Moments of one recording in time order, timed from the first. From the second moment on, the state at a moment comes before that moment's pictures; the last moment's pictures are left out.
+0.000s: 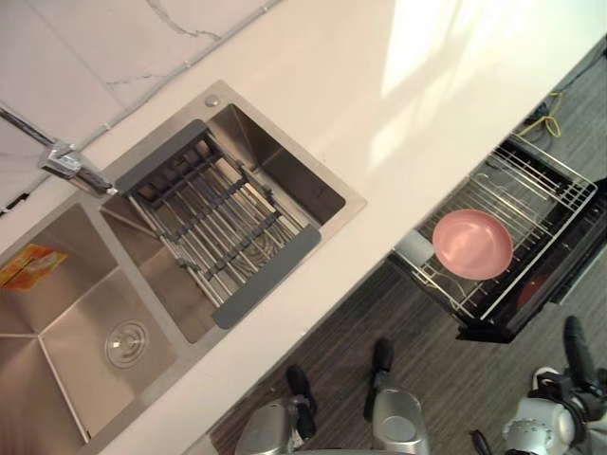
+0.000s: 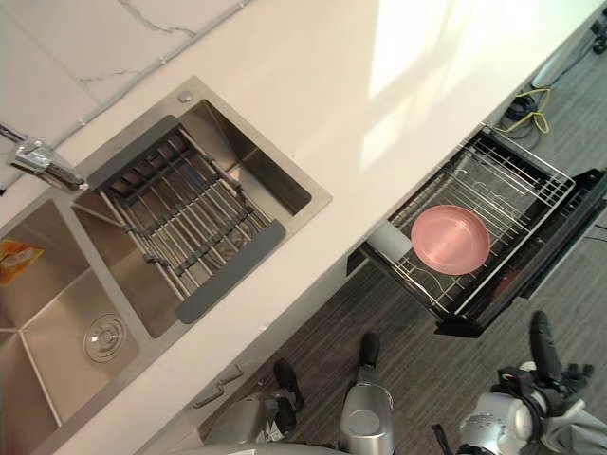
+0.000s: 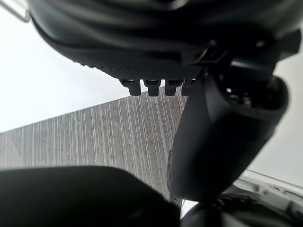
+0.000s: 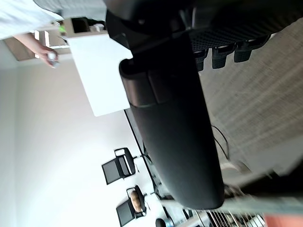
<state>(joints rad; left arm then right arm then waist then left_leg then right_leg) 0.21 0.10 0.08 1.03 -0.43 0.27 -0.02 0.01 -0.08 -0.67 0.42 0.84 -0.22 -0.29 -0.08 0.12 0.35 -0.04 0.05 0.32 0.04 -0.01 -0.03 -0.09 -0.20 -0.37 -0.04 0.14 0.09</state>
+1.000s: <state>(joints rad) 0.21 0.09 0.05 1.06 -0.40 0.22 -0.09 -0.22 -0.35 -0.32 0.65 0.80 0.00 0.12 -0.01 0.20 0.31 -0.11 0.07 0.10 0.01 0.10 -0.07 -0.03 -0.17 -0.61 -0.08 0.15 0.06</state>
